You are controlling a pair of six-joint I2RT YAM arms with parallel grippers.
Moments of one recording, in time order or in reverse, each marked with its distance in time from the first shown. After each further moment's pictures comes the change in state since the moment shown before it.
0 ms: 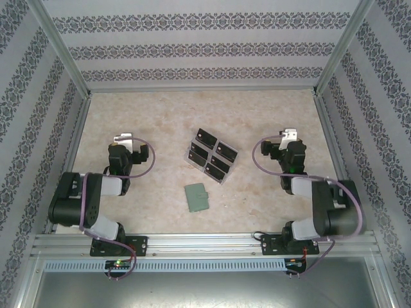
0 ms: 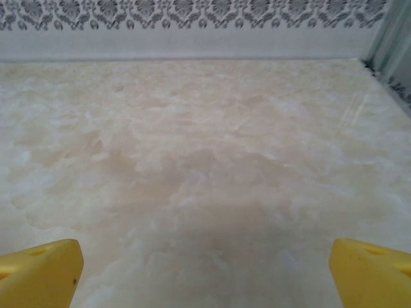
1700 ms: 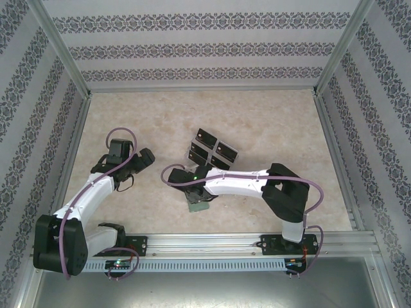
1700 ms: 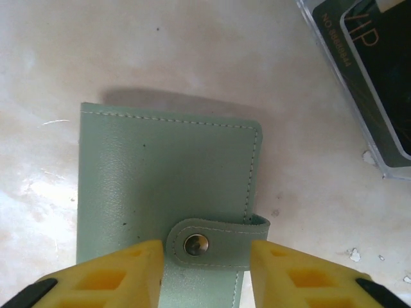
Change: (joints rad) left arm -0.094 -0.357 0.267 -1.175 0.174 -0.698; right arm 1.147 0.497 0.923 -1.546 0.243 0.777
